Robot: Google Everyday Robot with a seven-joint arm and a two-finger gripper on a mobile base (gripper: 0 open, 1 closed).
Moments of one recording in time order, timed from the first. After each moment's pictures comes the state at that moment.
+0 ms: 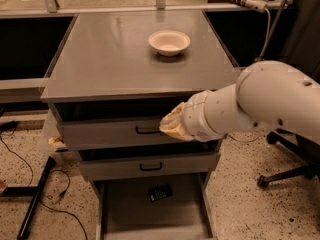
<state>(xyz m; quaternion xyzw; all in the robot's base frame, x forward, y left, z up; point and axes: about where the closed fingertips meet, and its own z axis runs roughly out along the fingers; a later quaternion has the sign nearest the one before) 0.483 -0.025 0.830 -0.60 0.70 0.10 0.38</state>
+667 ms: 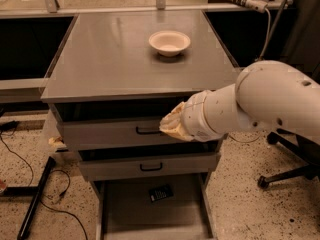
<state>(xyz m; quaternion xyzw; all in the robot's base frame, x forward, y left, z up) 0.484 -0.024 0.831 -0.60 0.70 0.10 0.38</state>
